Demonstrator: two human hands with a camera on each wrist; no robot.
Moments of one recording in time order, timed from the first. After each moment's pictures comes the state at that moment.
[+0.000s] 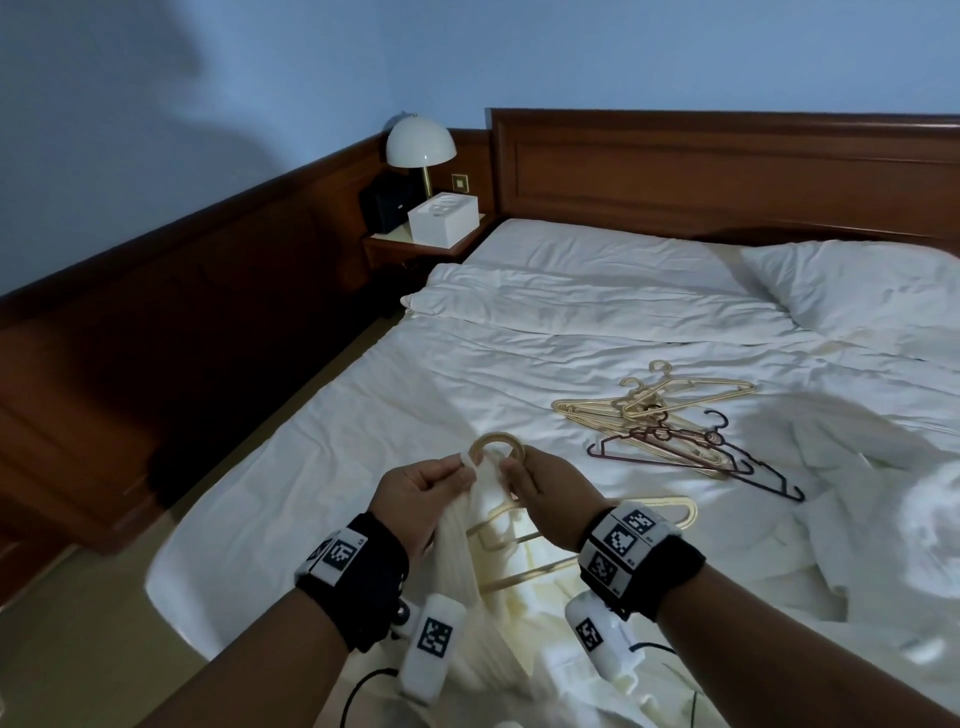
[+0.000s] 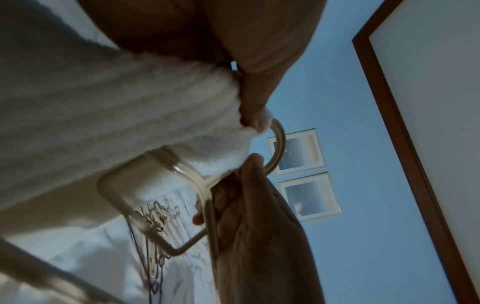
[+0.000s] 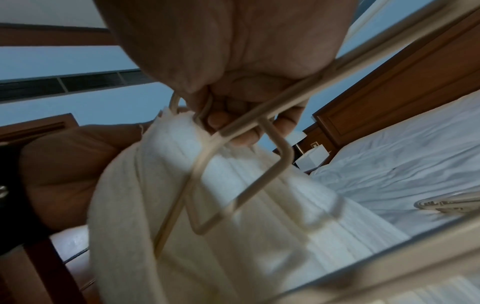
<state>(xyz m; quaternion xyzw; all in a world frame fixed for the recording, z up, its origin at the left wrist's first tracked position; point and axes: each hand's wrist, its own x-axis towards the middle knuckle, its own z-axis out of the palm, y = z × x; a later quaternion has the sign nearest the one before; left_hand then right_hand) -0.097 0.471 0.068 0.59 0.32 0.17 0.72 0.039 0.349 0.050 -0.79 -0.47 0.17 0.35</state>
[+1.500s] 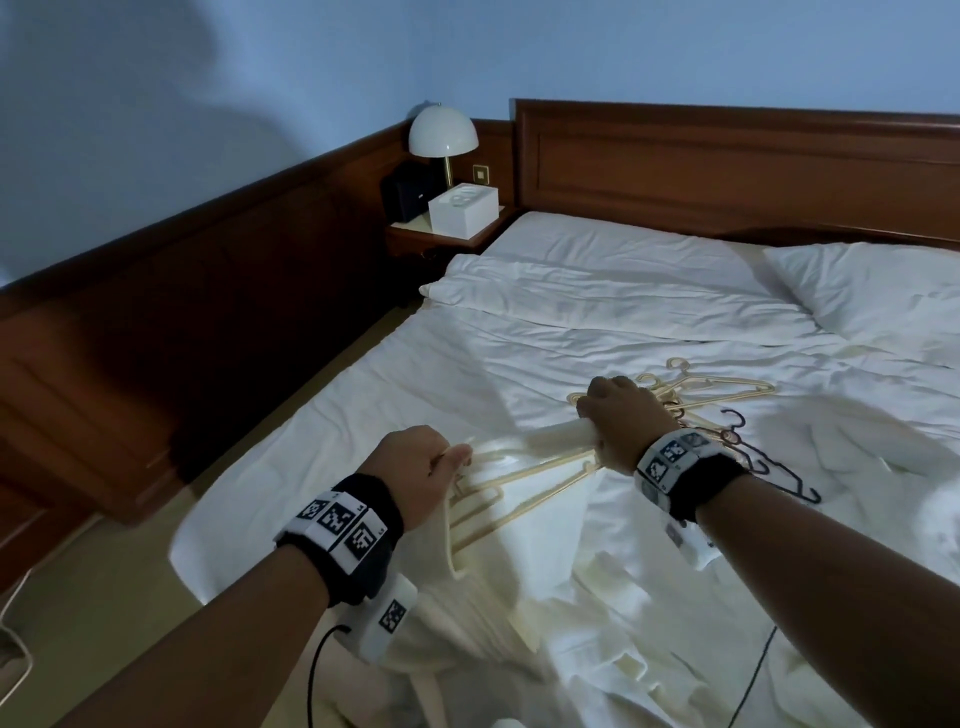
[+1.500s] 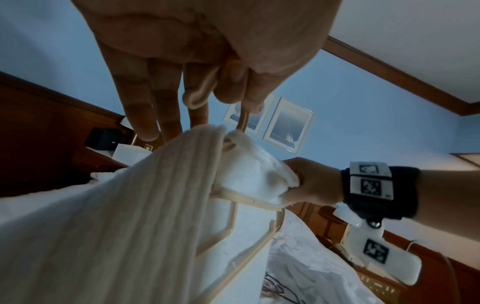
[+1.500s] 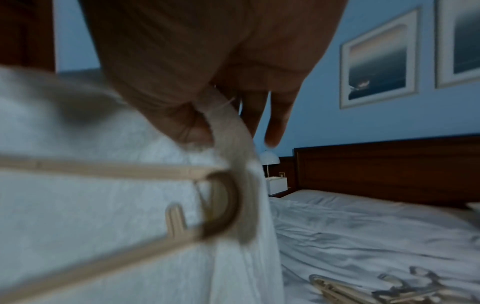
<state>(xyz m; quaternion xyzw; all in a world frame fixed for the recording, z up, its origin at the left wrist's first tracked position) -0.122 0.520 0.081 0.95 0.20 0.12 0.20 0.108 0.342 0.079 -0.86 -0.51 0.00 -0.01</state>
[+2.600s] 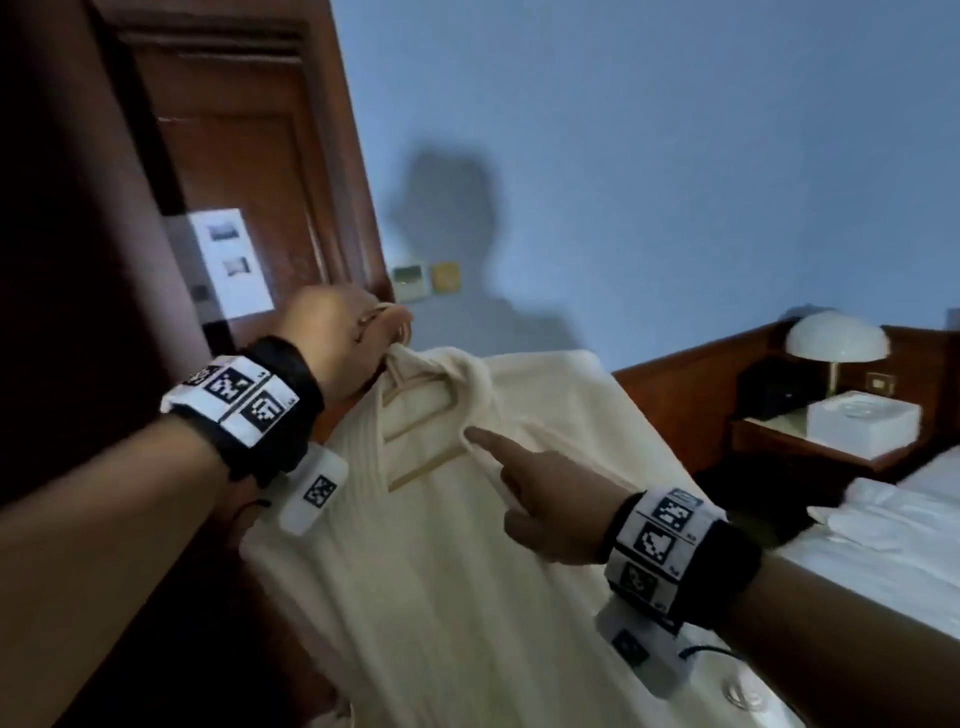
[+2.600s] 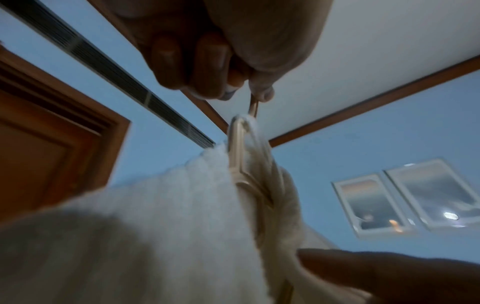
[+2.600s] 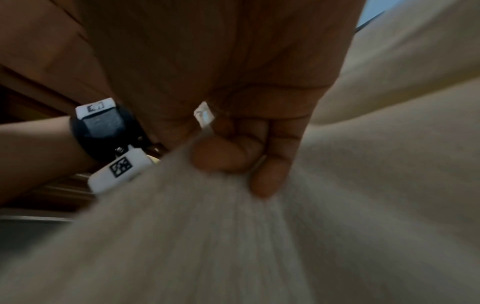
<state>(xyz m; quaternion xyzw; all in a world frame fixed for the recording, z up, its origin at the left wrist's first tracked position) -0.571 0.821 0.446 0.82 0.38 0.35 -0.24 -0.352 0.744 0.320 -0.51 -0.82 0.13 0.22</state>
